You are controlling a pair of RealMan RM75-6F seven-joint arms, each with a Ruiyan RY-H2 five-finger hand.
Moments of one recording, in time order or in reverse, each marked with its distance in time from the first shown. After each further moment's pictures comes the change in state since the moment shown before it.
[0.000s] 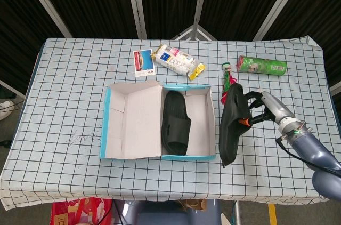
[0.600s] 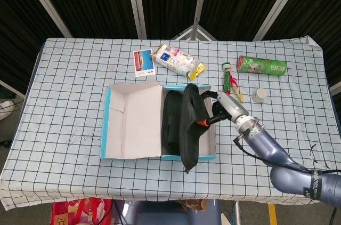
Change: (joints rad) left arm 0.005 0.016 0.005 0.008 0.016 -0.010 -0.056; right arm 0.171 -0.231 0.032 -0.047 0.123 0.142 -0.066
